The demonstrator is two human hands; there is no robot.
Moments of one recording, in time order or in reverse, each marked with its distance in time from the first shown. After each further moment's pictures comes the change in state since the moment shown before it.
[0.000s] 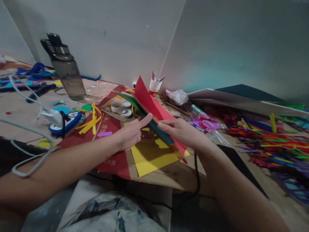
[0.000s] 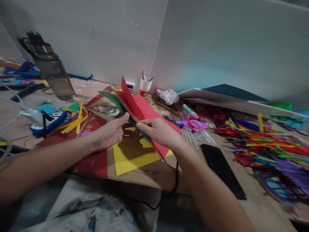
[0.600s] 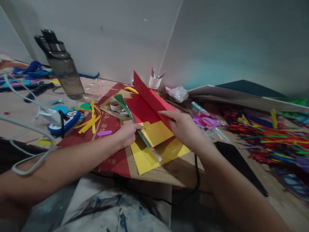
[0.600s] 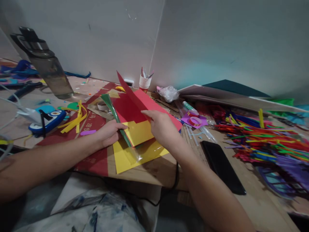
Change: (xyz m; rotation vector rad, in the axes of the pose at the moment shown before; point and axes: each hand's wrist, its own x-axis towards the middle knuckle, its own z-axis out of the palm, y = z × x) left_hand 0.018 -0.020 -0.016 -0.124 0.322 0.063; right_hand 0.004 0.015 0.008 -0.255 0.372 -0.142
